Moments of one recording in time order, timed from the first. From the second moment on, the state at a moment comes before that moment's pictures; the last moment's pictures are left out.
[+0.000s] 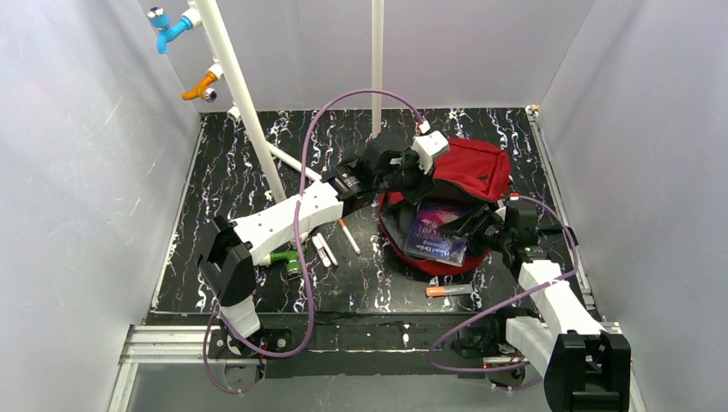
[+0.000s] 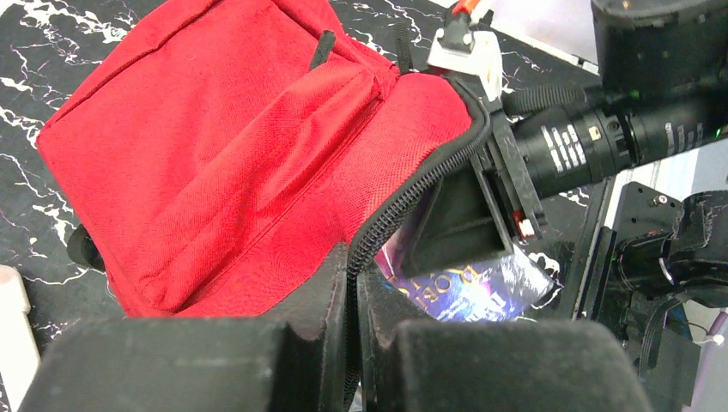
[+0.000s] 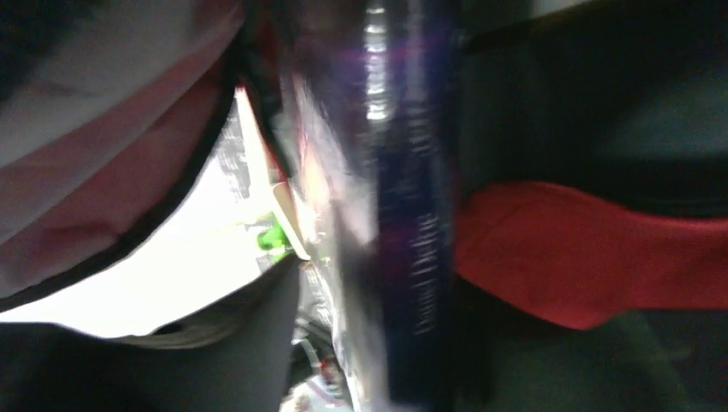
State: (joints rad) left arm -0.91 1.74 1.56 -0.22 0.25 0.01; right arm 0.06 0.91 0.38 -0.11 -0.59 1.01
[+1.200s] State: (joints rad) left arm -0.91 1.75 1.57 -0.28 0.28 -0.05; right arm 0.04 0.73 0.33 -0.63 -0.56 0.79
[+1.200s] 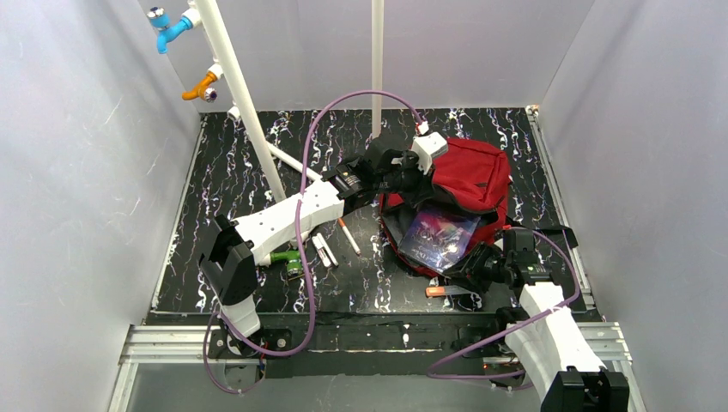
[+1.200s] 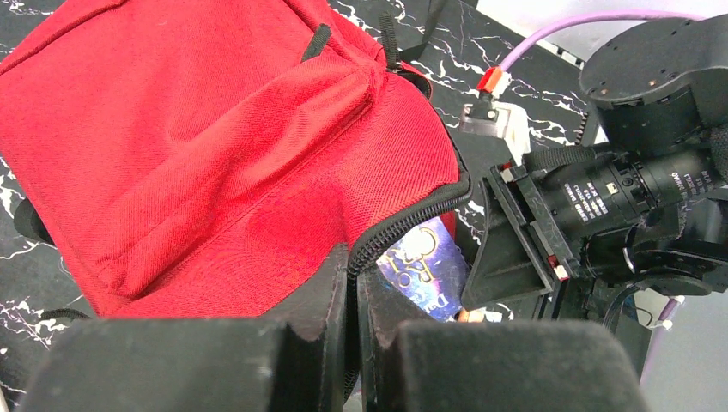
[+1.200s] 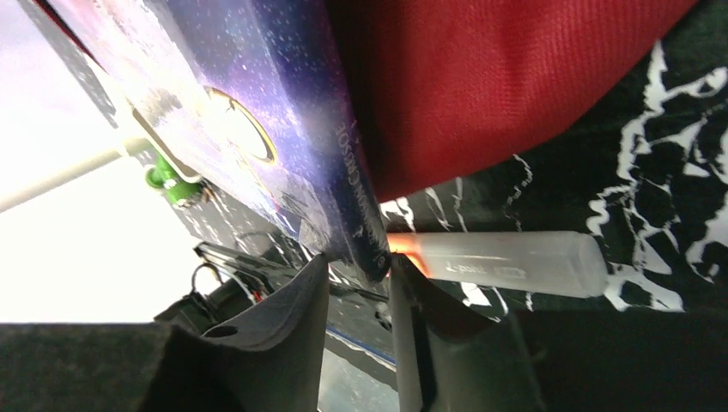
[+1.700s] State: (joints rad) left arm -0.91 1.75 1.58 -0.31 0.27 -0.04; right arm 0.04 0.91 0.61 -0.38 -0.36 0.89
